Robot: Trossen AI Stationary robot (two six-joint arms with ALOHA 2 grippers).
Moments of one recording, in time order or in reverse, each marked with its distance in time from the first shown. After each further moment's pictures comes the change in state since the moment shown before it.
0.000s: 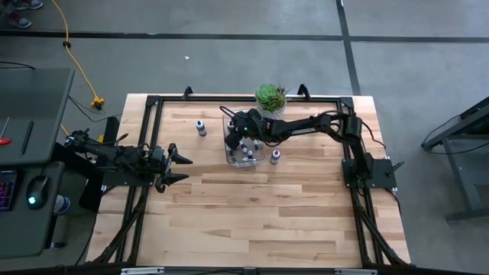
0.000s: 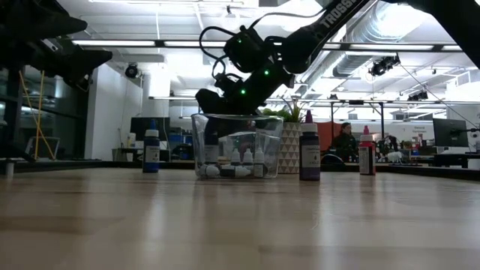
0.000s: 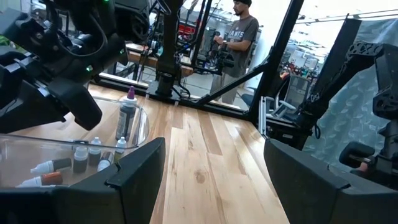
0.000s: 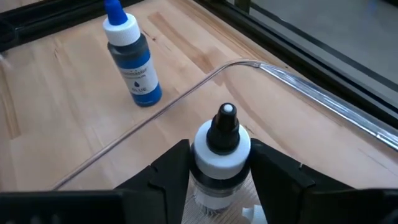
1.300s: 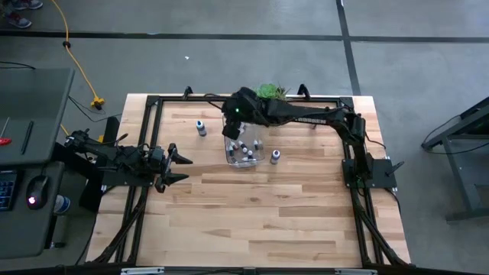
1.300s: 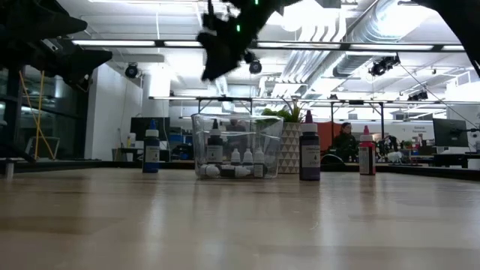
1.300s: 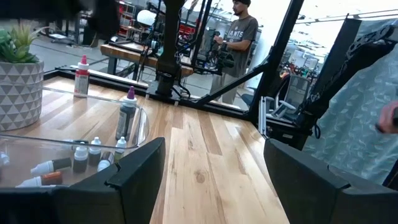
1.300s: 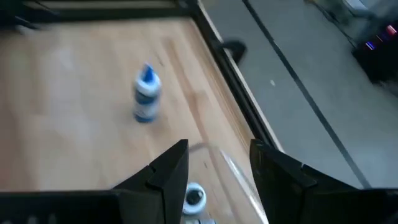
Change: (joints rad) left arm 0.000 0.000 0.000 0.000 0.000 0.000; right arm 0.019 -0.045 0.517 -0.648 0.024 -0.348
